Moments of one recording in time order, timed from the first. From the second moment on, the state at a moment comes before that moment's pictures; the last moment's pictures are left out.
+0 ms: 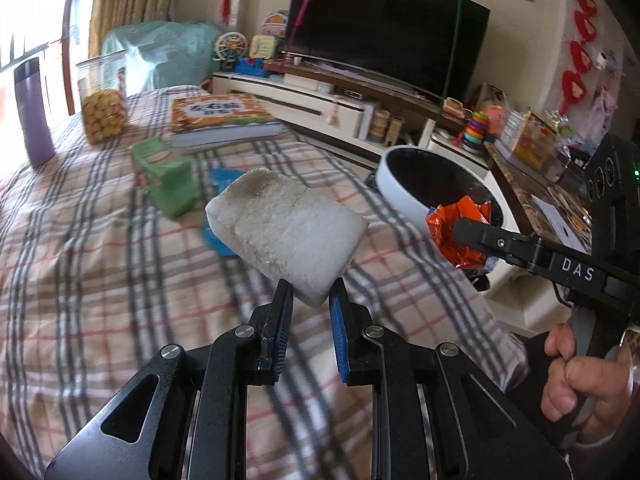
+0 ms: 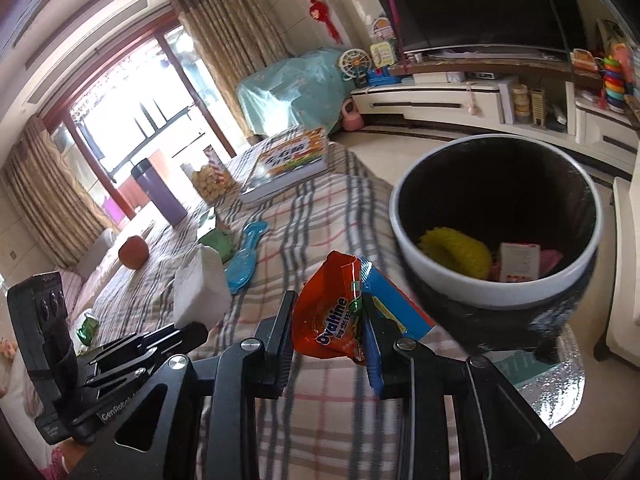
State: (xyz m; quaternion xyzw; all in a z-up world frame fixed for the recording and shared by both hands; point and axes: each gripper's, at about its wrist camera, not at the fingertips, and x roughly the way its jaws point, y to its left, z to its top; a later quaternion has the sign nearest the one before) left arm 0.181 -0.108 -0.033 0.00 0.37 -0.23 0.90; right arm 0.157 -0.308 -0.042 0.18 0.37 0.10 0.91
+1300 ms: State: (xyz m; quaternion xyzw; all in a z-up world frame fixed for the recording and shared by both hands) left arm 0.207 -0.252 -0.014 0.09 0.36 -0.32 0.87; right arm 0.182 -0.421 -0.031 0.23 0.35 0.03 0.91
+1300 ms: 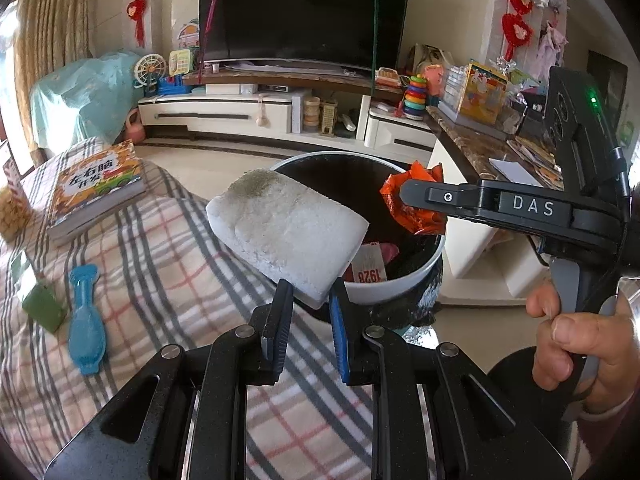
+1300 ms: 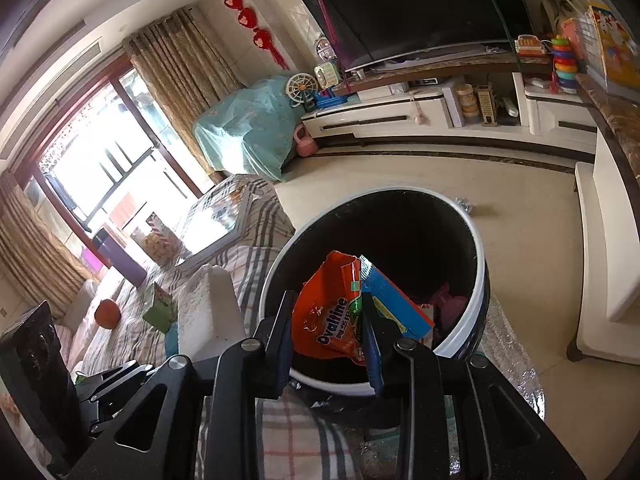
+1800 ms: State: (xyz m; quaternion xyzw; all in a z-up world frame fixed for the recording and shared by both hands) left arm 0.228 -0.277 -0.016 0.10 0.36 -0.33 0.87; right arm 0.204 -0.437 -0.038 0.24 0.36 0.02 0.90
